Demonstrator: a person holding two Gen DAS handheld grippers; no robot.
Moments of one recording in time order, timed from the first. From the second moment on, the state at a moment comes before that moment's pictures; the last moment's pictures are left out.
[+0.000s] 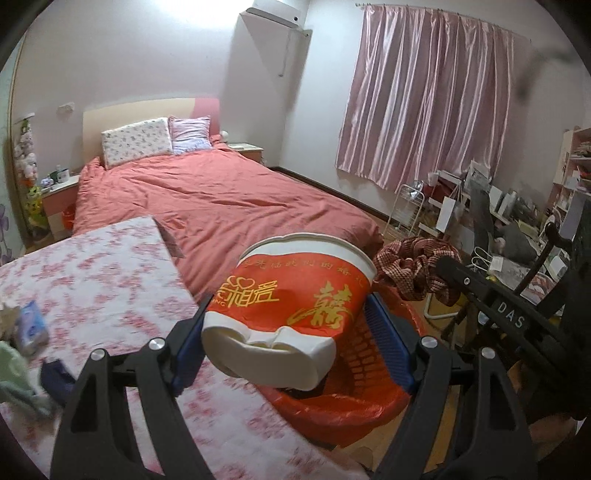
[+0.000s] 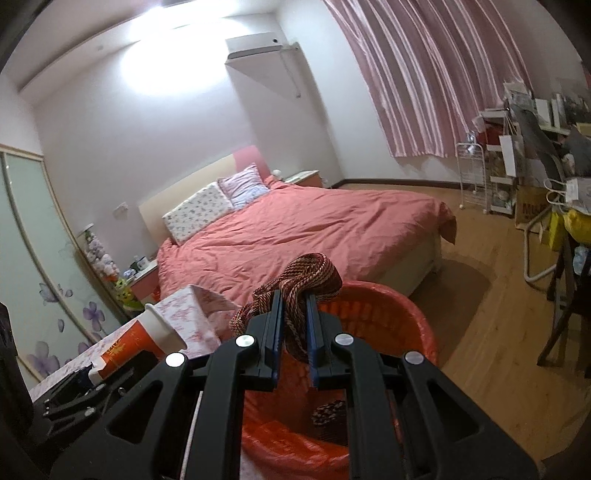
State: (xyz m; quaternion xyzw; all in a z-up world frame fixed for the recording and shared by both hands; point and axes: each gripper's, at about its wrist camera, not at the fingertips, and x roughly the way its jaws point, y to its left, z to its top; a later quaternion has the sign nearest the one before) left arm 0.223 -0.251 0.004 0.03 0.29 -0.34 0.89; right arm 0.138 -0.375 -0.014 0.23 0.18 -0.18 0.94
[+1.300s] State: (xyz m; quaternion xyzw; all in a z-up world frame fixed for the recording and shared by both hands) left arm 0.245 -0.005 -0.023 0.02 0.33 -0.07 0.94; right arm 0.199 -0.224 -0.024 0.12 0.31 -0.03 0.94
